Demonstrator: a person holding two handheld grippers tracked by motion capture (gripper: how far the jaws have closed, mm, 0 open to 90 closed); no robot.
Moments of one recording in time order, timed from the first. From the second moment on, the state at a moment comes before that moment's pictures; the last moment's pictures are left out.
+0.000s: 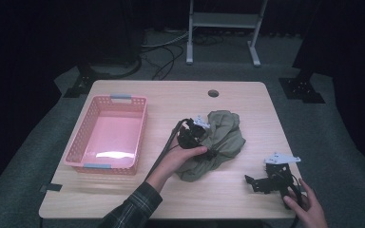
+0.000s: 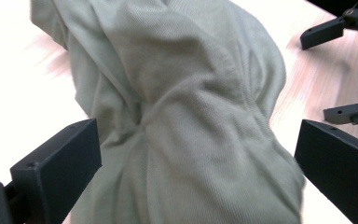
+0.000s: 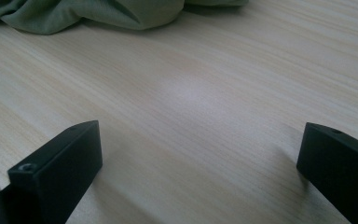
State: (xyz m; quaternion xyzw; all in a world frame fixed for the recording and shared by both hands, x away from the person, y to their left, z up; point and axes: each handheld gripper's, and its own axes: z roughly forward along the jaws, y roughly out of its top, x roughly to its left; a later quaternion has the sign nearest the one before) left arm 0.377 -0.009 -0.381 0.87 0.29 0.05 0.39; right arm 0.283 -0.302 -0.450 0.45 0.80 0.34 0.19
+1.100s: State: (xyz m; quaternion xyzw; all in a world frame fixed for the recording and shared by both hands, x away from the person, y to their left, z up) left arm 0.324 0.049 -0.361 0.86 0.29 0.07 0.42; right arm 0.283 -0.302 -0.450 0.46 0.80 0.34 0.19
